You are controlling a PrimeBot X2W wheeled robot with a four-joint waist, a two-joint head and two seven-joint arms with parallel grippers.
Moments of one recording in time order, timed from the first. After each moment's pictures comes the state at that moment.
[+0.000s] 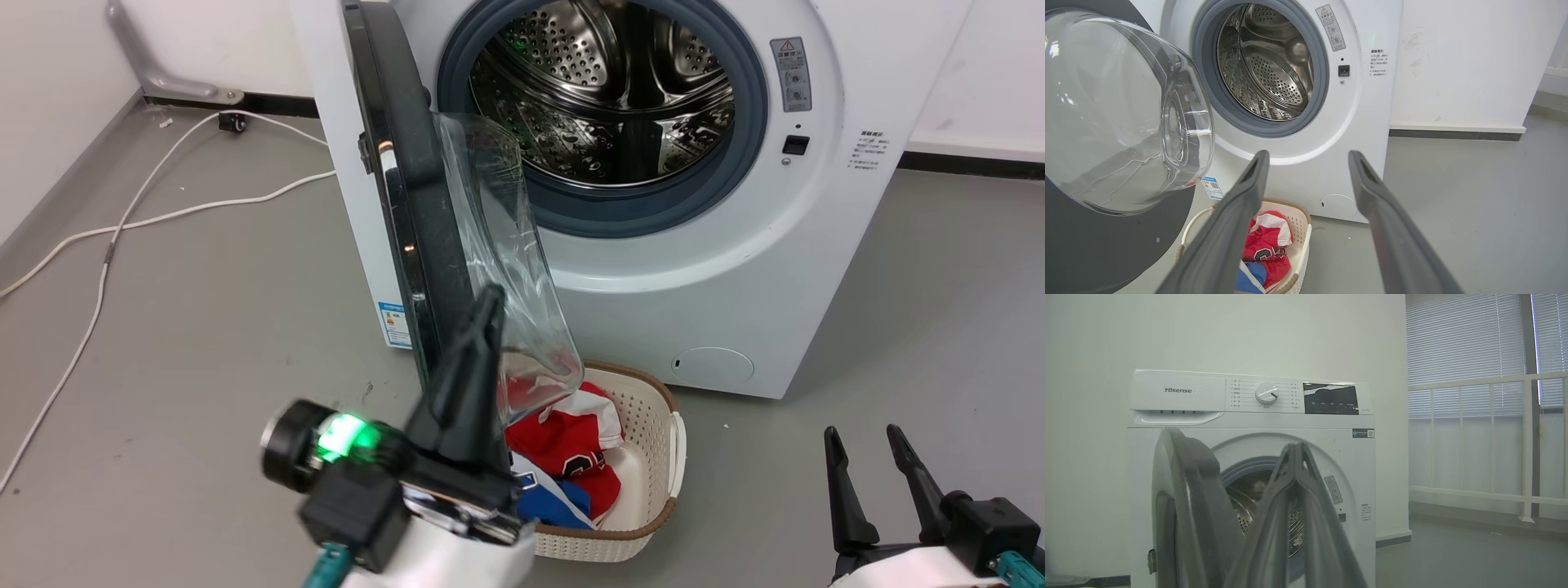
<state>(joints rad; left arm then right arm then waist) -0.11 0.05 -0.37 -0.29 -0.13 0.01 -0.26 0.06 -0.05 -0.06 0.17 0.12 0.13 -0.26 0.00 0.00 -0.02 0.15</state>
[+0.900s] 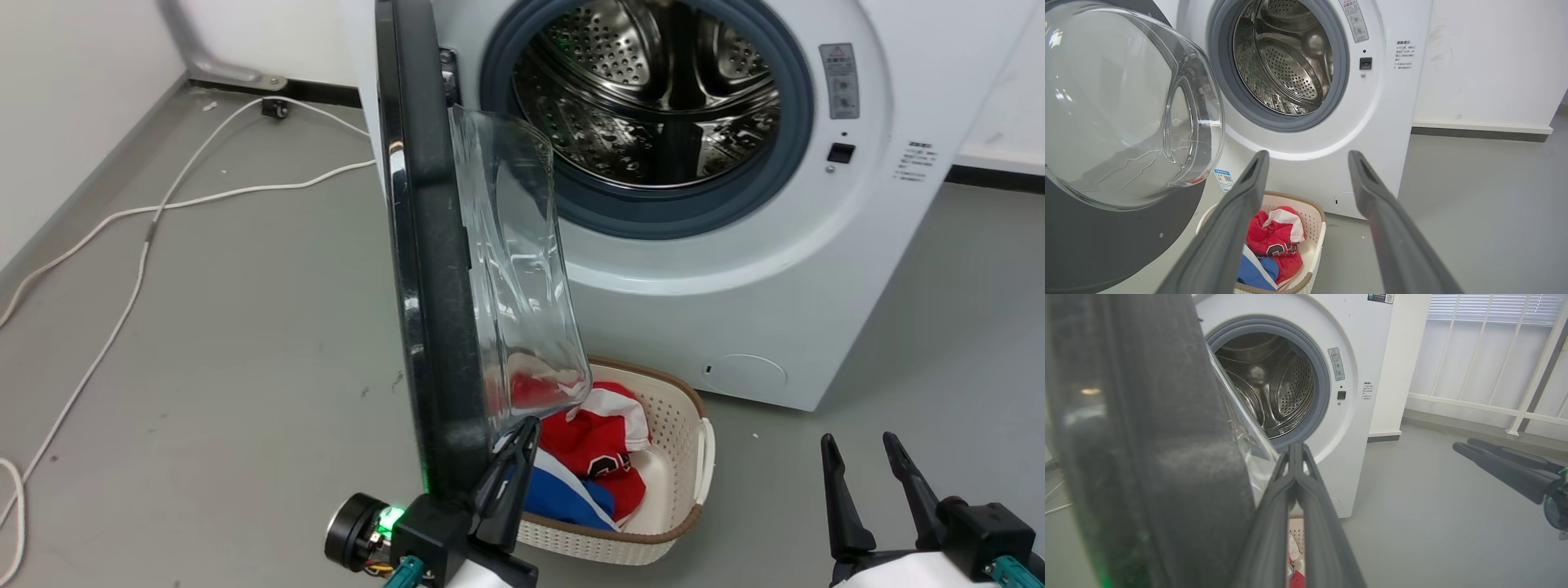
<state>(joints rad) -0.02 0.04 -0.43 0.09 -0.13 -0.02 -0.27 0.07 -0.05 -0.06 0.18 0.13 0.13 -0.26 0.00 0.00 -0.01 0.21</state>
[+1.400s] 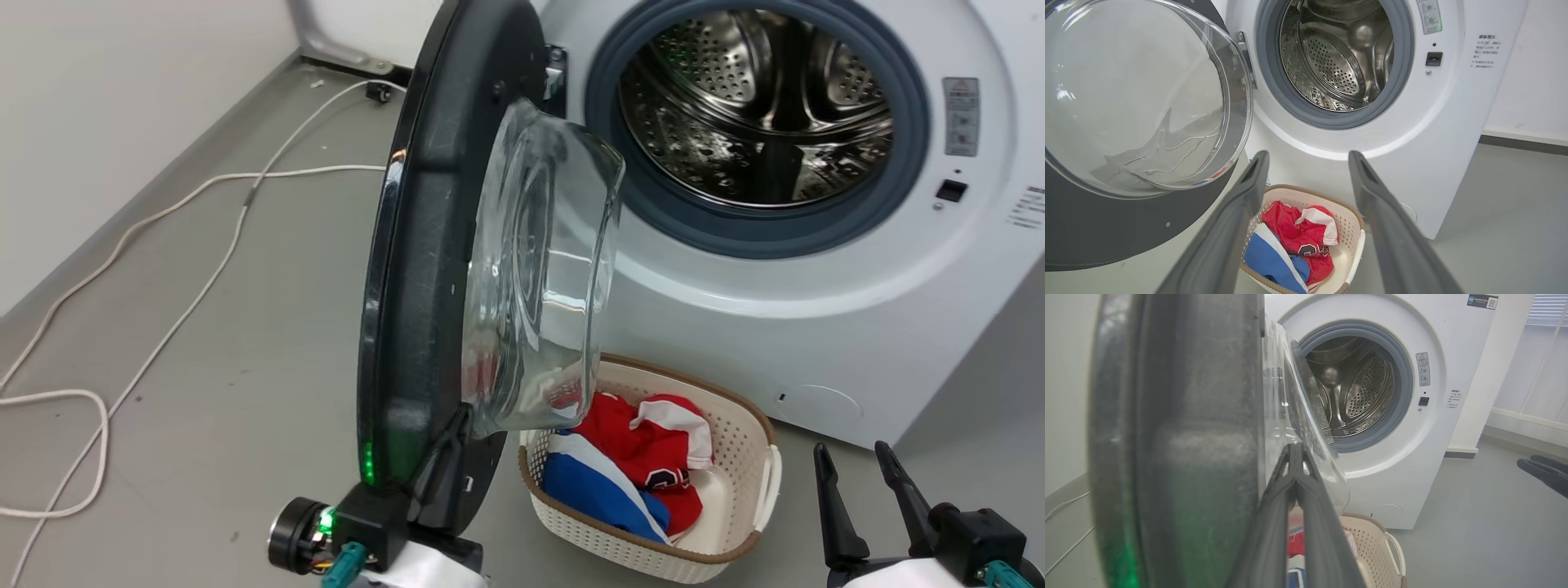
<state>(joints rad) -0.02 0.05 -0.32 0.10 -0.14 -0.01 -0.27 0.08 -0.05 -0.05 0.19 0.13 0.13 -0.26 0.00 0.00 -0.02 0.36</state>
